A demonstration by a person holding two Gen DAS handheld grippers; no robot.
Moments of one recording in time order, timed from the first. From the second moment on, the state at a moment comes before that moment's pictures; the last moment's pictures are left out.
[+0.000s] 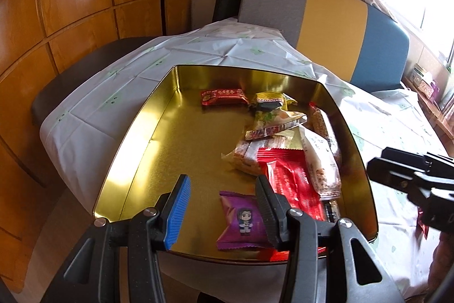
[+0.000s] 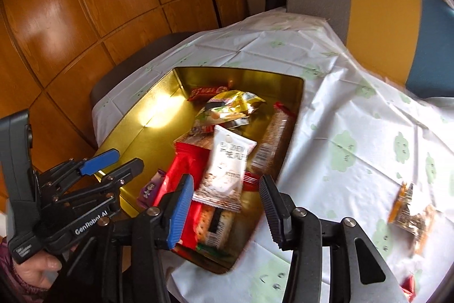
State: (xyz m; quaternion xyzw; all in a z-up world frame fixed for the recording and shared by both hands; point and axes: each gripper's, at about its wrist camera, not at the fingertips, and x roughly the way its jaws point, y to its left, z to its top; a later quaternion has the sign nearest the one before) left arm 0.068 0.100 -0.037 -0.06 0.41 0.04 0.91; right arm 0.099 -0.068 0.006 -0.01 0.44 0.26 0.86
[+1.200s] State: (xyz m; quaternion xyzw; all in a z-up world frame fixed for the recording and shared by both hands) left arm 0.059 0.053 -0.023 0.00 0.40 -0.01 0.91; right arm 0.099 -0.360 -0.024 0.09 0.49 -0.07 0.86
